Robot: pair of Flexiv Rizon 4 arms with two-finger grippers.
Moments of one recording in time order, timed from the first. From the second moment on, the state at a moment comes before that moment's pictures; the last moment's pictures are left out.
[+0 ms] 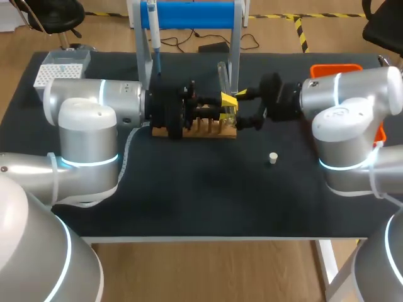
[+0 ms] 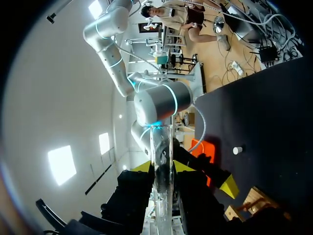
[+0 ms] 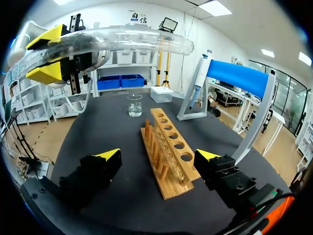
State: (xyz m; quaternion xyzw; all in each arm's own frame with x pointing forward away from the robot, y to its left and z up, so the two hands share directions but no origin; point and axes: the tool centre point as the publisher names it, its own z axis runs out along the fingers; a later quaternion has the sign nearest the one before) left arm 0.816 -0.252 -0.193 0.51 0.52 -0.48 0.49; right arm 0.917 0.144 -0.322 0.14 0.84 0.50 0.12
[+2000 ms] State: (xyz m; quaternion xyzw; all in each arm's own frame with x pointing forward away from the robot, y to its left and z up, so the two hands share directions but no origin) left arm 0.893 -0.207 -0.150 0.26 0.67 -0.61 0.34; right arm 0.919 0.146 -0.324 0.14 0.84 0.51 0.12
